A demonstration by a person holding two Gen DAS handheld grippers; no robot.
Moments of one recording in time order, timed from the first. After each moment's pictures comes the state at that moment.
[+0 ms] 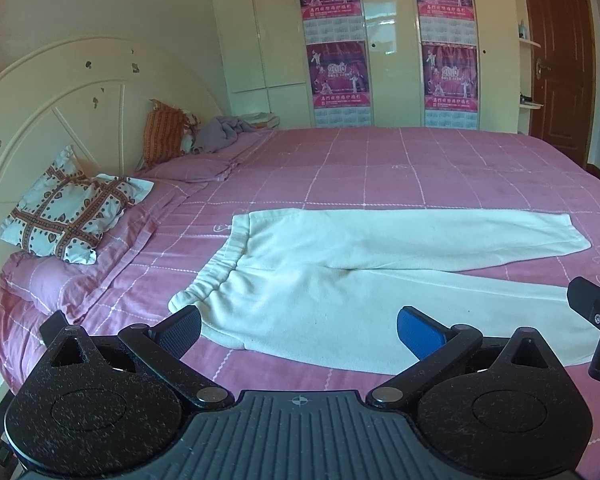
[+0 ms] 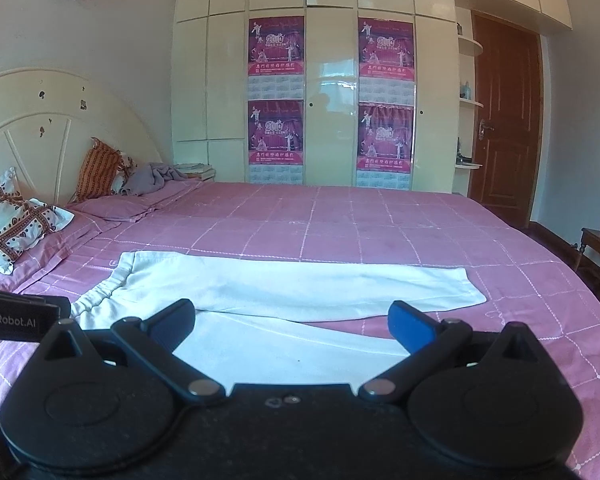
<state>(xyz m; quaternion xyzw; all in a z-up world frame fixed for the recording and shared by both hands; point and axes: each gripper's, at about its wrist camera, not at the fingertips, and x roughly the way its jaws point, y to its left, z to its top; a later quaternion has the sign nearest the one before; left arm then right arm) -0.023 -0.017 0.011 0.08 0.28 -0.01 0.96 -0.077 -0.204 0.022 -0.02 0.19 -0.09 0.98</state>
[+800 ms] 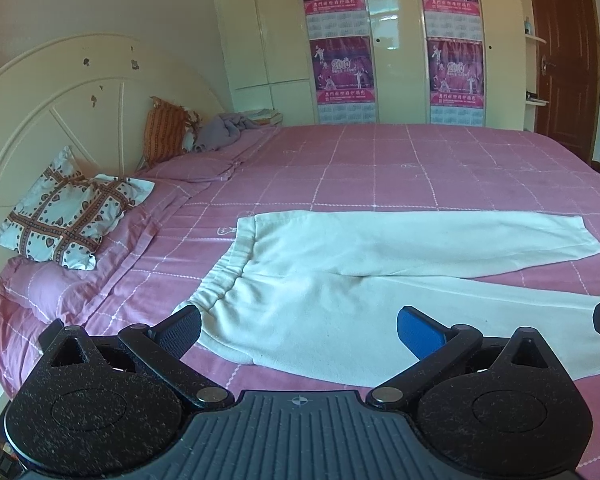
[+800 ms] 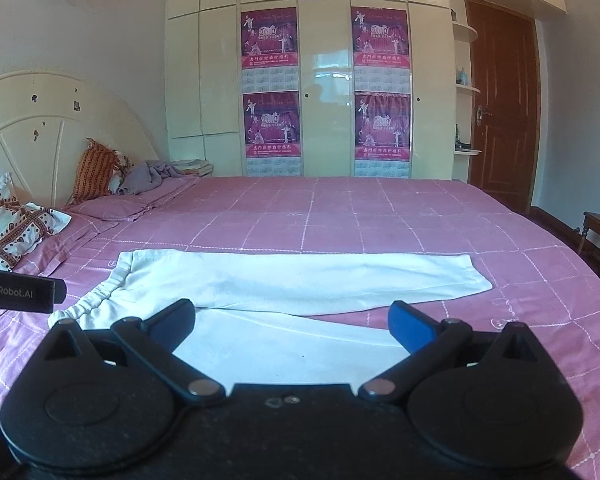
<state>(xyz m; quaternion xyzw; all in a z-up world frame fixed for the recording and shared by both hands) 0.015 -0.009 0.009 0.08 0.29 0.00 0.95 -0.060 -0.203 0.016 0.00 0.20 -0.09 0.98</state>
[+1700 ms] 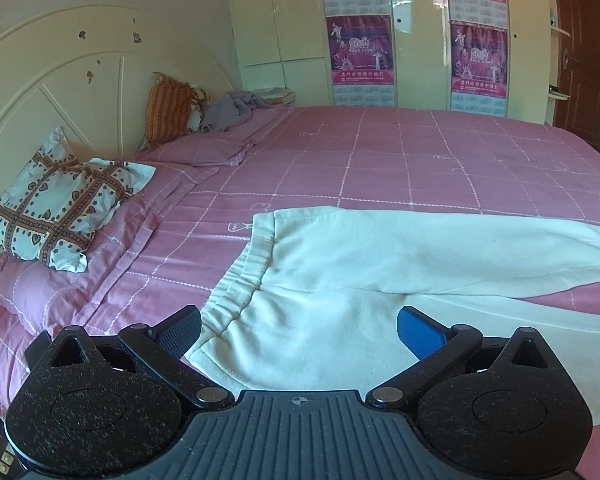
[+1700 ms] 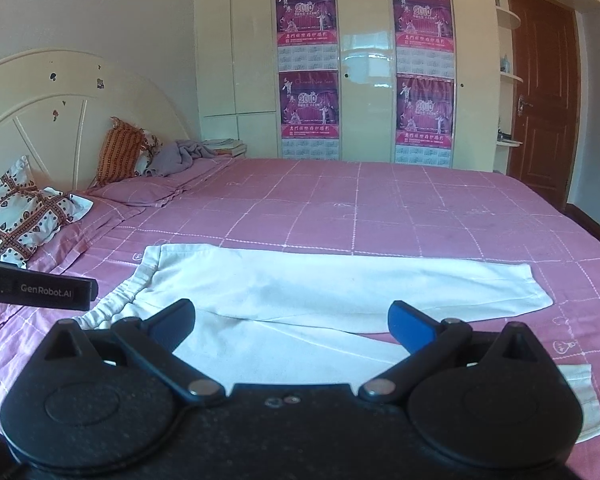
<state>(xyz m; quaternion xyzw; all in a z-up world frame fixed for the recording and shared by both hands) 0.133 0.030 -0.016 0.07 0.32 0.01 0.94 0.039 -0.166 0.010 0.00 0.24 -0.04 0.97</state>
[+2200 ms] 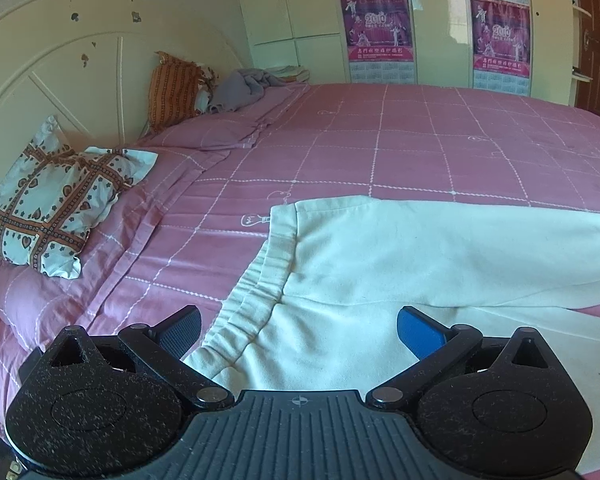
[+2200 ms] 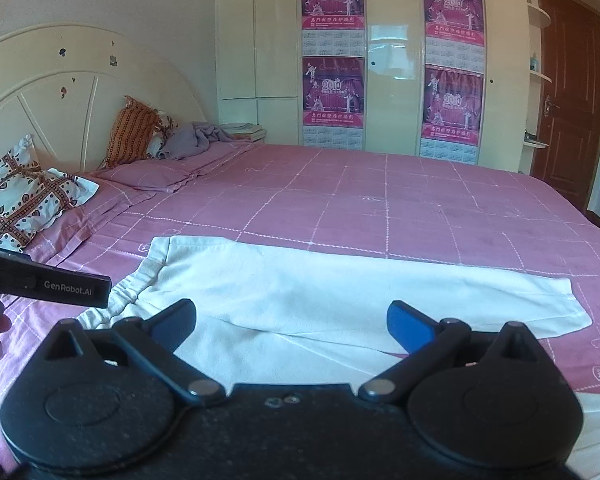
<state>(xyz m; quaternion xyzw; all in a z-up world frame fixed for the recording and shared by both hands) 0.227 0.047 -0.050 0.08 0.35 0.04 0.93 0.116 -0.145 -0.012 -0.02 0.26 -0.02 0.97</state>
